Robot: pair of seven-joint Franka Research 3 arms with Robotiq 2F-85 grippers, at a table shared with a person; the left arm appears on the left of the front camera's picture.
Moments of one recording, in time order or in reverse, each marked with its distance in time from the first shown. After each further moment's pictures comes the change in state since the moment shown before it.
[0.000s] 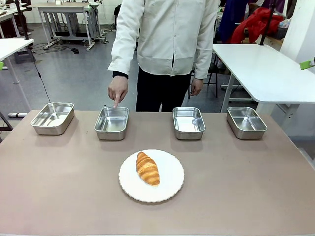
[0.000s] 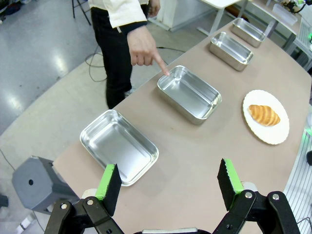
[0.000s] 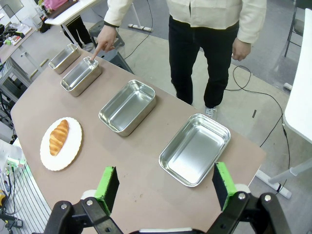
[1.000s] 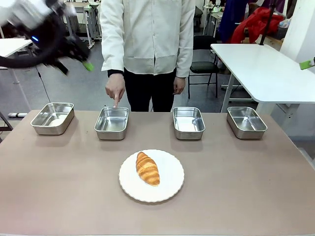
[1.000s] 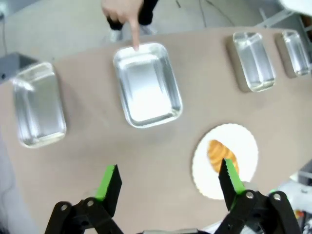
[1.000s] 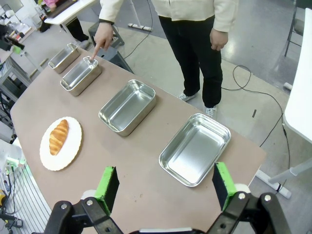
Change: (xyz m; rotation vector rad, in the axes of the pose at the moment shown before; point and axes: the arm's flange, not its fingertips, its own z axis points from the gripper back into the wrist) left arm 0.139 -0.197 -0.189 0.279 0.353 0.534; right arm 0.000 0.000 -0.001 -0.001 0.003 0.001
